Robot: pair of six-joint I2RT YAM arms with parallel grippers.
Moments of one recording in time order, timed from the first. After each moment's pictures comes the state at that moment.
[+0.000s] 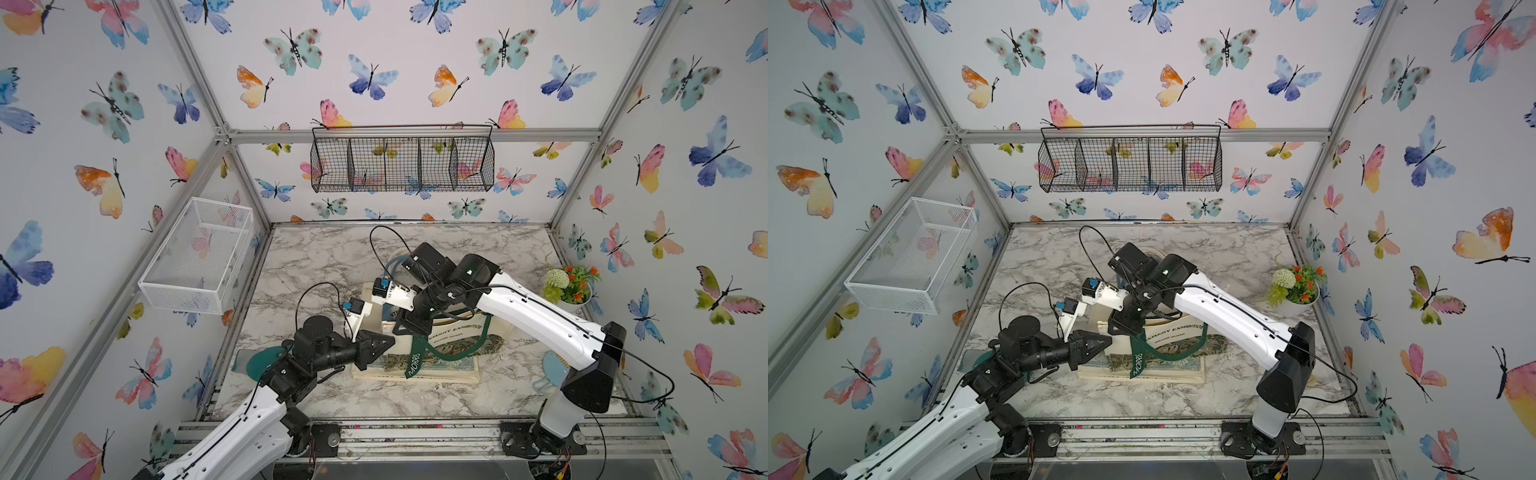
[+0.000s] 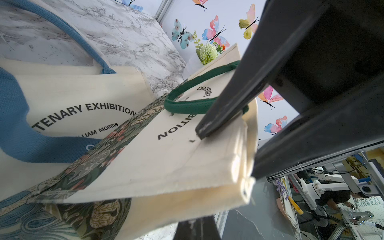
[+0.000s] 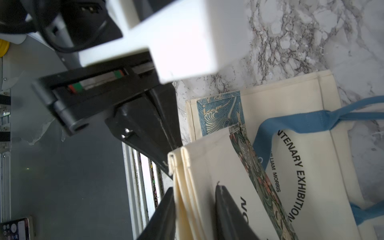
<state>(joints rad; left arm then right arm) -0.63 0.69 0.44 -0.05 0.59 -0.59 0.99 1.70 1.78 -1.15 -0.35 -0.29</state>
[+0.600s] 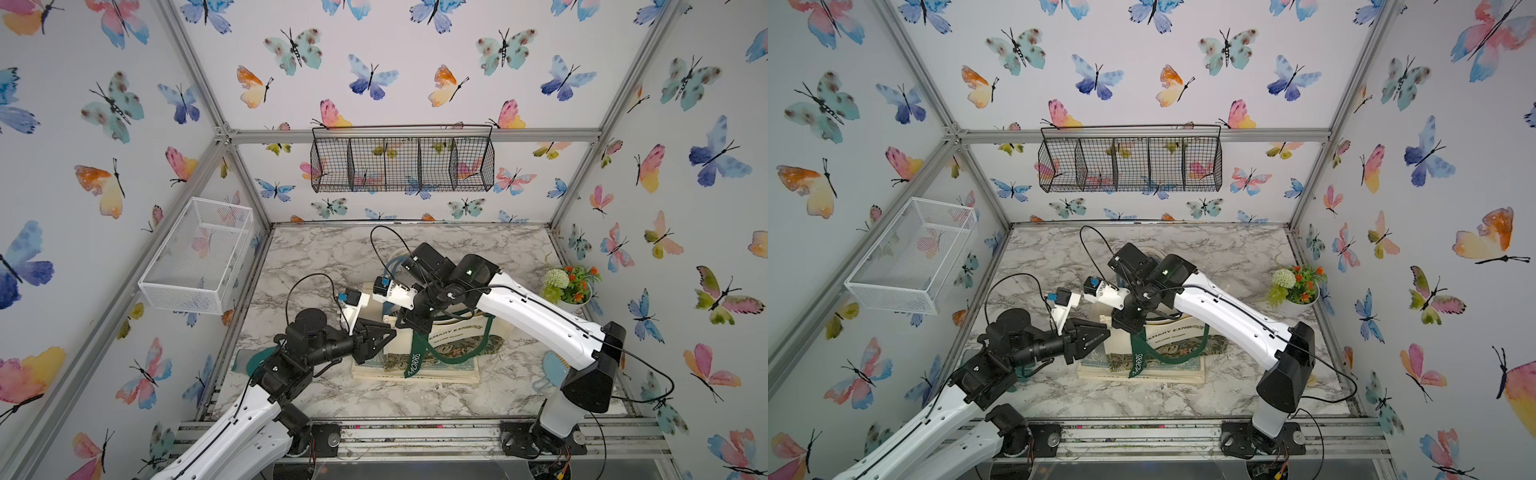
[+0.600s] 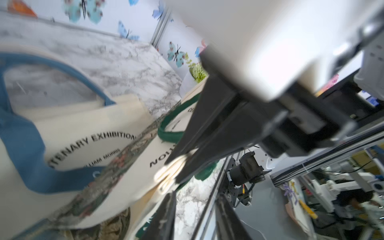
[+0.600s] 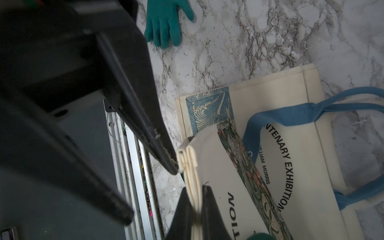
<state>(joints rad) -0.63 0.67 0.61 -0.15 0.56 -0.47 0.99 1.70 1.78 -1.15 -0.29 -0.27</state>
